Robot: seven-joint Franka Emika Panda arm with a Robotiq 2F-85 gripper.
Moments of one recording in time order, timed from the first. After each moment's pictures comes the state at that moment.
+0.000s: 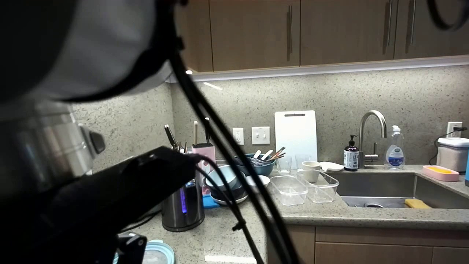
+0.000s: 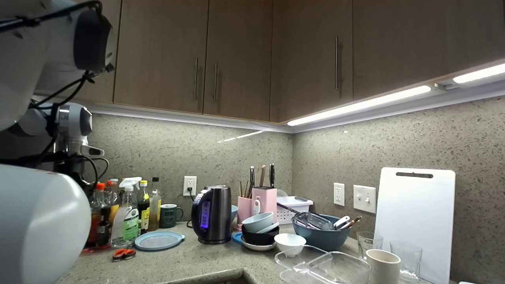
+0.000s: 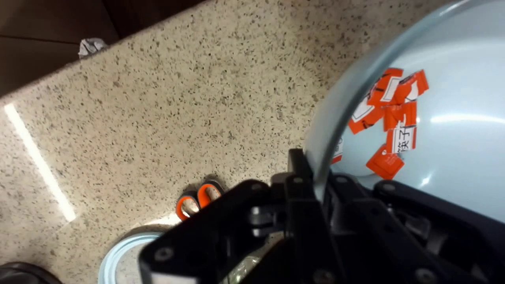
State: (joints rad) arm 0.80 0.33 0.17 -1.70 -0.14 1.89 0.62
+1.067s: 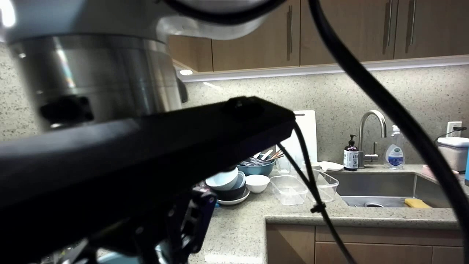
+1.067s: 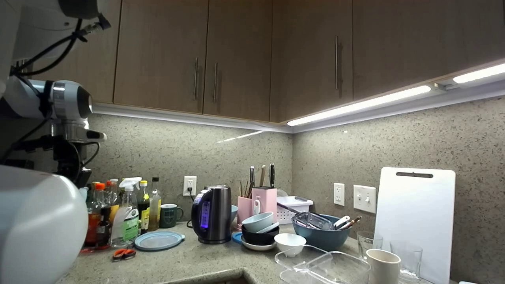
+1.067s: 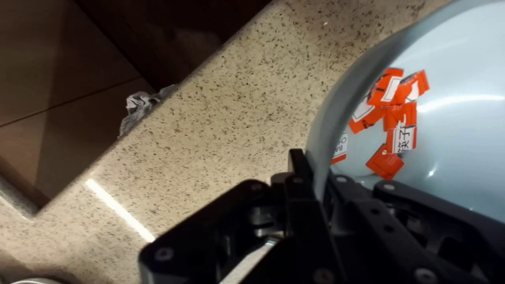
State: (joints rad) arm 0.70 0.04 0.23 -1.99 -0.14 1.97 0.89
